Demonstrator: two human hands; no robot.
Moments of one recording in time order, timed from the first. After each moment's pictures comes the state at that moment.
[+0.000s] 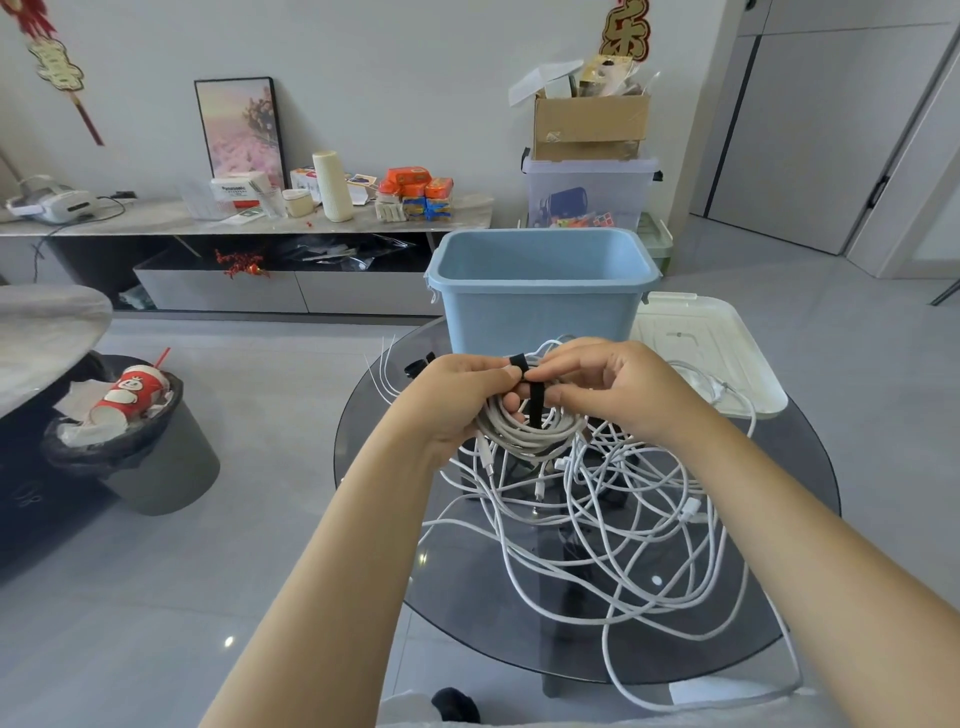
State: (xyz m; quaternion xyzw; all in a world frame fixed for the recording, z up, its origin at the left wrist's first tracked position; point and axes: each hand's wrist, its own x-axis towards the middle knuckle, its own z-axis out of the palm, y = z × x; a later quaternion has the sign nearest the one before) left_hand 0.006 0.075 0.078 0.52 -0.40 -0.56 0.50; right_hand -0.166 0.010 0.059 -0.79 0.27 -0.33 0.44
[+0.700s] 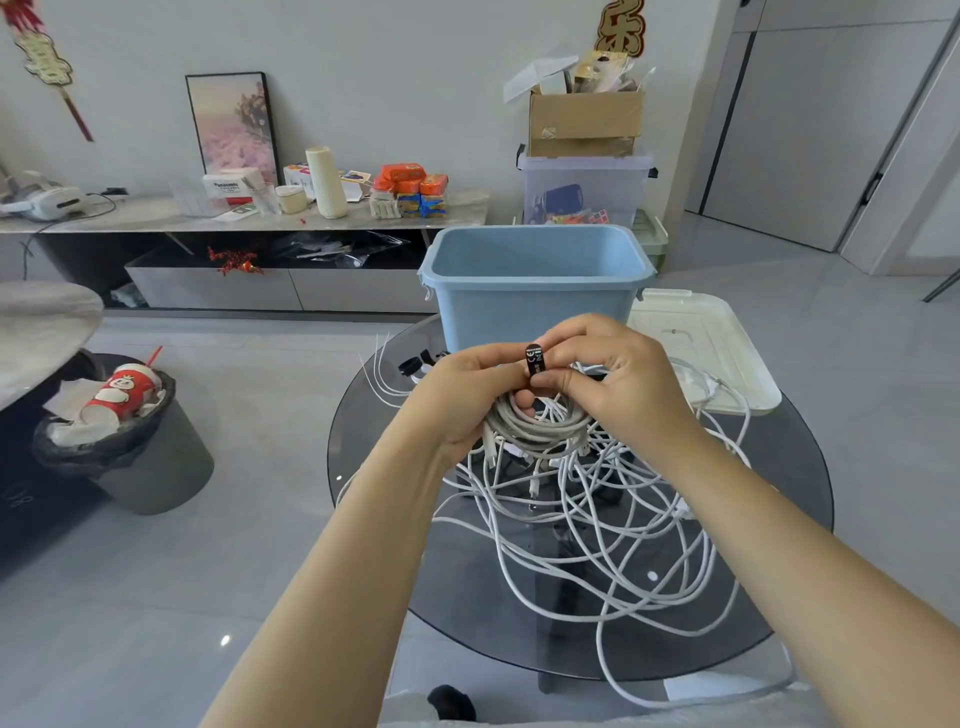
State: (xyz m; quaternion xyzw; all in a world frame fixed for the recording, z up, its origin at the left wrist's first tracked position) left_hand -0.005 0.070 0.073 0.46 -0.40 -0.58 0.53; right_hand -0.155 0.024 0.060 -0.81 0.27 -0.47 0.20
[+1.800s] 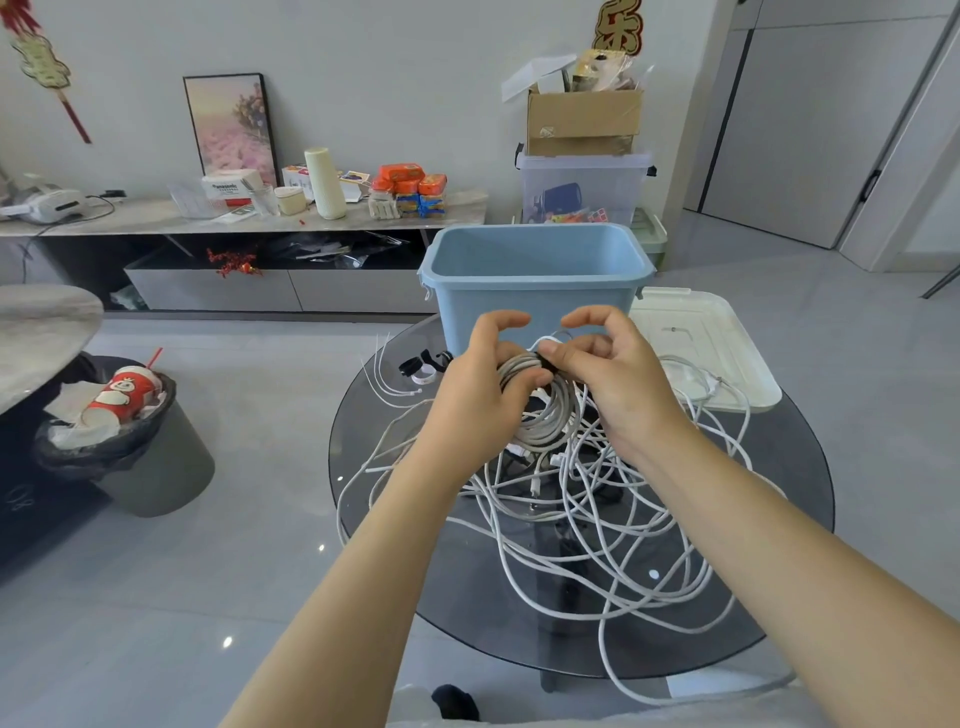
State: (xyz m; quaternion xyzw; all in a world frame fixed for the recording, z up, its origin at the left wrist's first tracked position) left_hand -0.012 0.078 0.062 0.55 -0.65 -0.19 0.48; right_hand -0.139 0.031 0.062 -0.56 0.37 -0.52 0.53
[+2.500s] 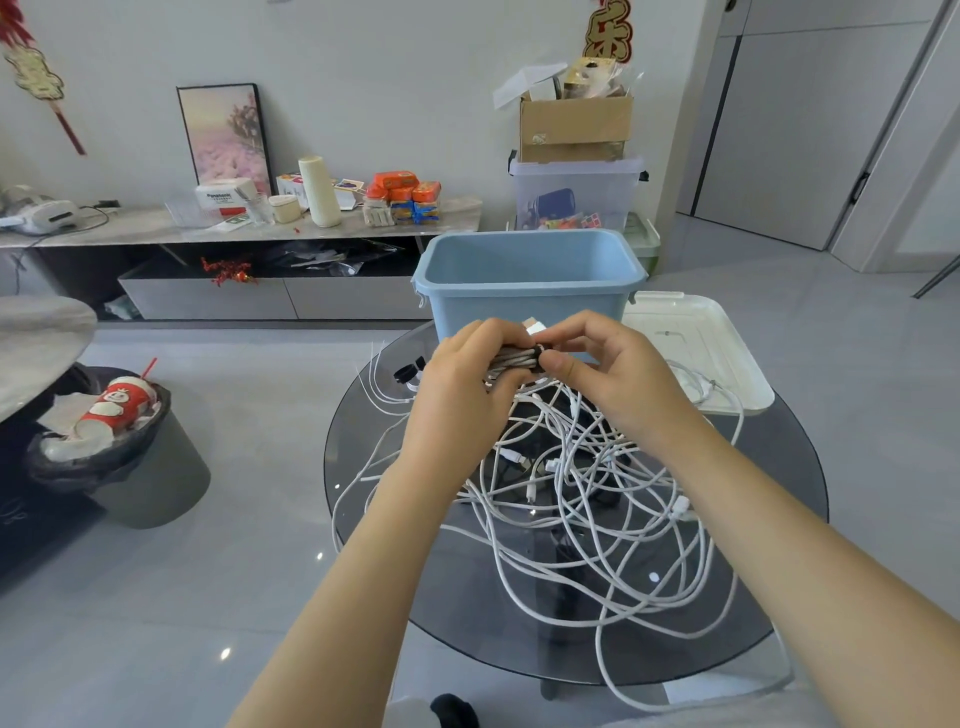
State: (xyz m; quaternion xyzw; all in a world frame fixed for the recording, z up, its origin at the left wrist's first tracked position) left_hand -0.010 0.076 0.064 0.52 -0.68 0.01 0.52; right_hand -0.160 0.025 0.069 -0.73 0.31 -0.44 0.42
